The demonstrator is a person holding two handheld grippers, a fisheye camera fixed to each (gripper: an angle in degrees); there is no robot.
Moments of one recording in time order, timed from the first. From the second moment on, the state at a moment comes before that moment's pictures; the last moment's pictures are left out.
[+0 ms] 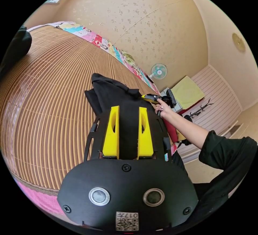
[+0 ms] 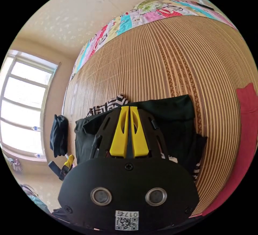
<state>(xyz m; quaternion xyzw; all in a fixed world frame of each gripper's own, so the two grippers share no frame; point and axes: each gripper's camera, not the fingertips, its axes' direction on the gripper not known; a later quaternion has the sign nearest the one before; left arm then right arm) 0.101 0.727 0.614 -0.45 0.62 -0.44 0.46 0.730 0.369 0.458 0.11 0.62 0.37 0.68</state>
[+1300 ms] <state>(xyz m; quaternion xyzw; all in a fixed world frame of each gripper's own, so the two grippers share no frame) 0.095 0.740 0.669 -0.51 0.60 -0.42 0.45 0.751 0.492 0.505 -0.06 0.77 0.29 0.57</state>
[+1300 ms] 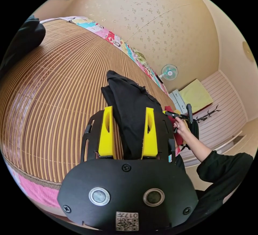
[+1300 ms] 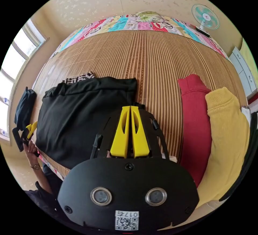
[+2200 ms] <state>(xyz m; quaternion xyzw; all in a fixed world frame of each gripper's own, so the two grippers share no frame) 0.106 0.771 0.701 -0.58 0.73 -0.28 0.24 0.868 0.431 0.766 -0.18 0.61 0.22 0.74</state>
